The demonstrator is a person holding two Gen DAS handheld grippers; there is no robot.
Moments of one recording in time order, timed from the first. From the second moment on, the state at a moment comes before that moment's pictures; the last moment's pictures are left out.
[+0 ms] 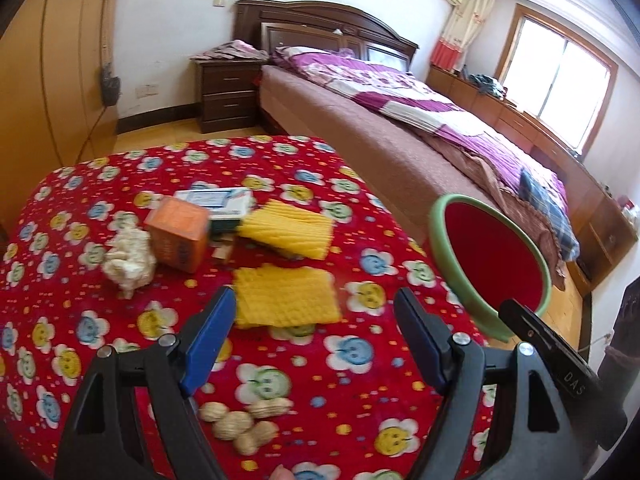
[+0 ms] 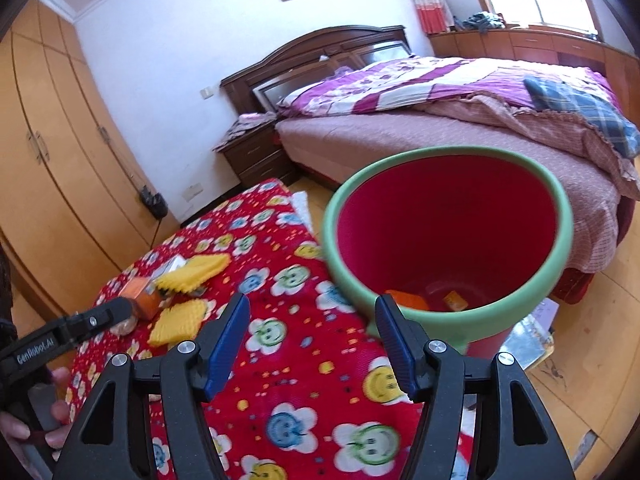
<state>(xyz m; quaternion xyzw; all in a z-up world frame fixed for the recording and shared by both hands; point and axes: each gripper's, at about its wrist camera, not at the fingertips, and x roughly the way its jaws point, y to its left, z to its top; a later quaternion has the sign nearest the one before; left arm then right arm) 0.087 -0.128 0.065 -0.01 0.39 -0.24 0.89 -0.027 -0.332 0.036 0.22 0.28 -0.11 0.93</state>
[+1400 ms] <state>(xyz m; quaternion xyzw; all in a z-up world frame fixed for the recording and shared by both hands) 0.195 -0.050 -0.011 0.02 0.44 -0.12 0.89 0.031 -0.272 -0.002 0.17 0.36 -0.06 0.91</state>
